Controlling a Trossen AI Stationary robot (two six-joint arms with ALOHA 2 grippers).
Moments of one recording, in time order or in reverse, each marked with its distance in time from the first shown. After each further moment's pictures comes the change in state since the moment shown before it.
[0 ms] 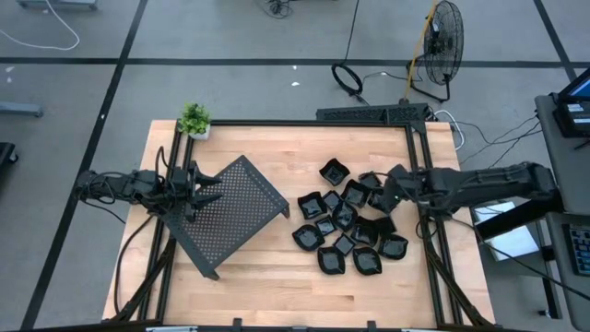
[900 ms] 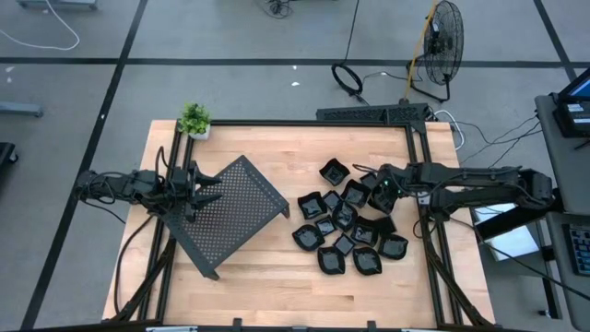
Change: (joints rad) left arm 0.000 0.000 0.000 0.000 0.000 0.000; right arm -0.224 0.106 -0.051 0.170 -0.201 -0.270
